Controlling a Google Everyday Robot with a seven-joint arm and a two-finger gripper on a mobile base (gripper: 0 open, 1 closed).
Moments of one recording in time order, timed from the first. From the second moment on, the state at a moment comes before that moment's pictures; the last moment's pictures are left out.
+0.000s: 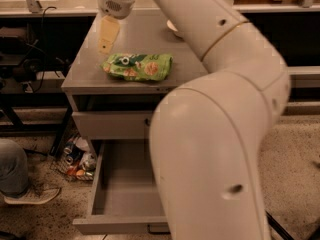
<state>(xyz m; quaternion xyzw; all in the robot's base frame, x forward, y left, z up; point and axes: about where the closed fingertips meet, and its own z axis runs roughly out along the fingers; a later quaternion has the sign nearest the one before) 0.725 0.123 0.955 -0.65 0.72 0.02 0.25</state>
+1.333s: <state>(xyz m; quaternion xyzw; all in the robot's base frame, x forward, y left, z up) 0.755 0.086 0.868 -0.57 0.79 0.11 0.22</state>
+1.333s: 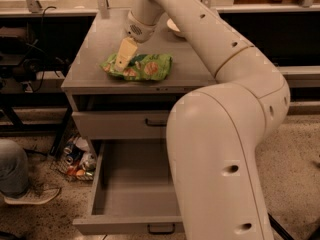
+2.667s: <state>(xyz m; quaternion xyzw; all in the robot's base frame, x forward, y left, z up) 0.705 0.028 0.904 -0.52 0.80 0.13 0.28</state>
